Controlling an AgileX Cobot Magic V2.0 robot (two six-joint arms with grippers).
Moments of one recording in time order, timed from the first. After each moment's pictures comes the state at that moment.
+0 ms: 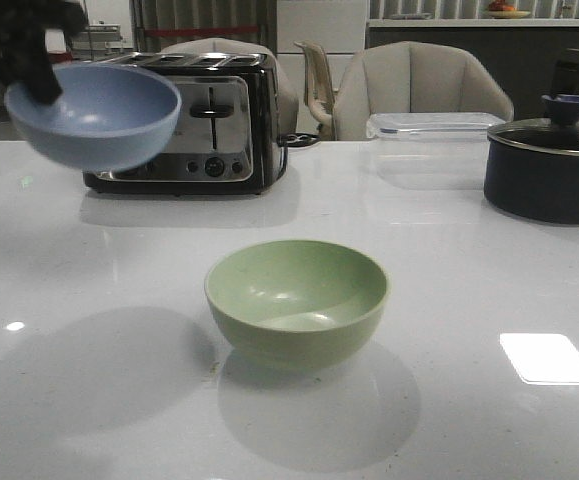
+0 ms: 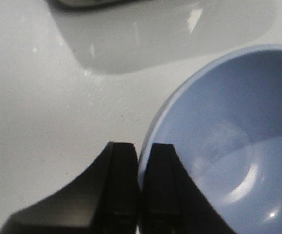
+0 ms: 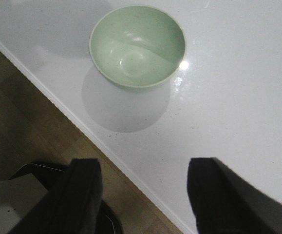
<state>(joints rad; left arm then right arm) -0.20 1.69 -1.53 -0.12 0.86 0.15 0.56 0.80 -0.77 0.11 0.82 -0.15</state>
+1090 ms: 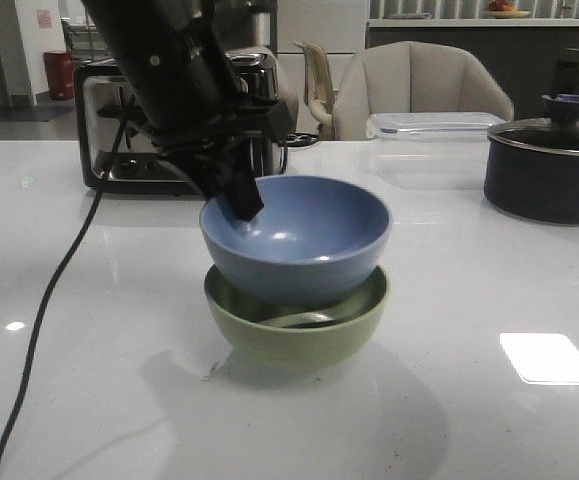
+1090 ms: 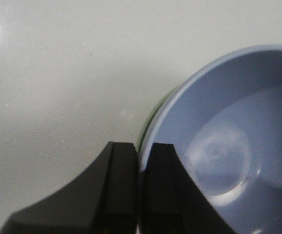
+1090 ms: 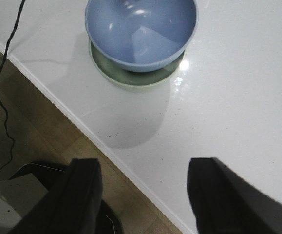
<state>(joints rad) -0.54 1.94 -1.54 -0.29 0.88 0.27 0.56 0.80 -0.77 0.11 0.82 -0.15</state>
